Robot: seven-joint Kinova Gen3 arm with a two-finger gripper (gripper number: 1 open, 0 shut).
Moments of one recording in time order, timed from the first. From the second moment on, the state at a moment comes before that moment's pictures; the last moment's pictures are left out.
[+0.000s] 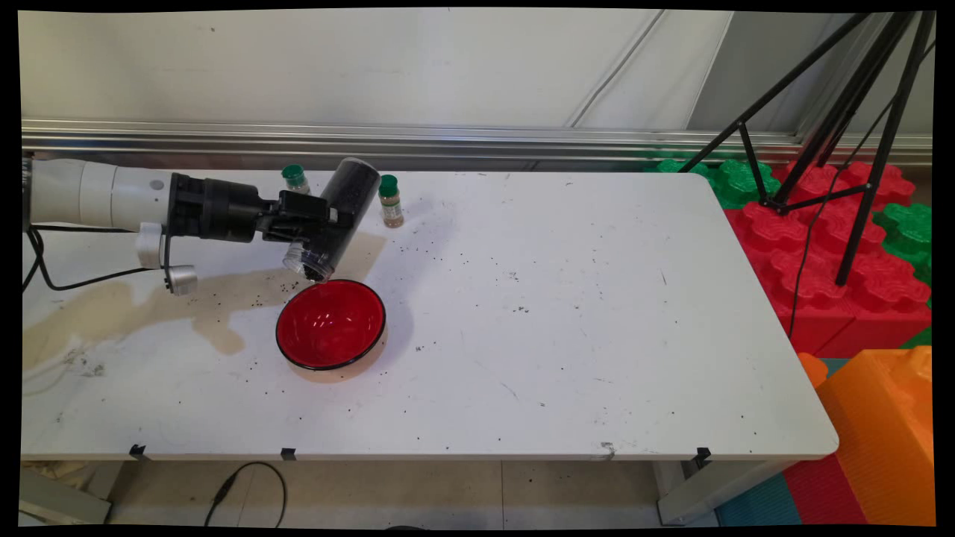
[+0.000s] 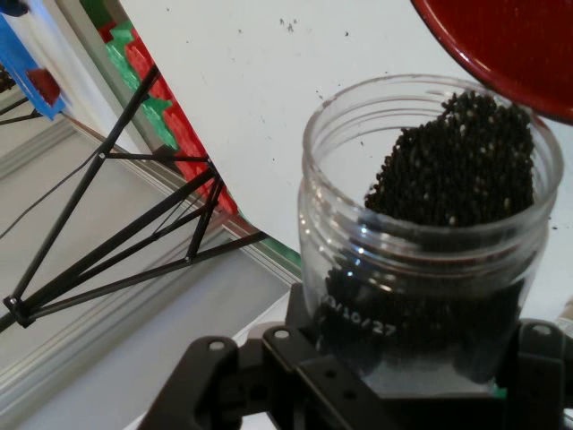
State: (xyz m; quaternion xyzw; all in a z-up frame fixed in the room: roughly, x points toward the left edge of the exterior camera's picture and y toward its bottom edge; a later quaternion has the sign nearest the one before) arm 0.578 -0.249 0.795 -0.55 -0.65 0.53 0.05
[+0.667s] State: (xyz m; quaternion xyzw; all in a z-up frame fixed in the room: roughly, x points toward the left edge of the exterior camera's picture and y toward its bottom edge) arm 0.576 -0.247 0.796 -0.56 -0.63 0.53 0.05
